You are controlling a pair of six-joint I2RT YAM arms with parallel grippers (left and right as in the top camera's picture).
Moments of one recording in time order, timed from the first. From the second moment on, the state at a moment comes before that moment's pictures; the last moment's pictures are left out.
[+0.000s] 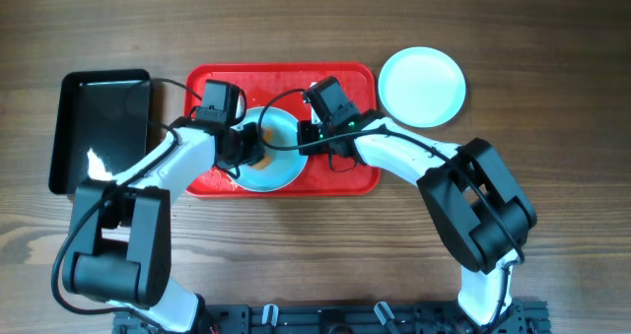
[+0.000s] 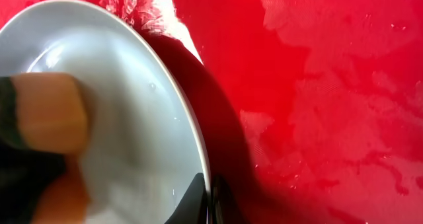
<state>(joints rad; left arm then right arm) -0.19 1.76 0.94 -0.47 0.14 -0.47 0.62 2.03 1.21 -0.24 -0.19 0.49</state>
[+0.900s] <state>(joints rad) -0.19 1.49 0.91 -0.47 0.00 -0.51 0.63 2.03 1.22 -0.26 -0.21 0.50</state>
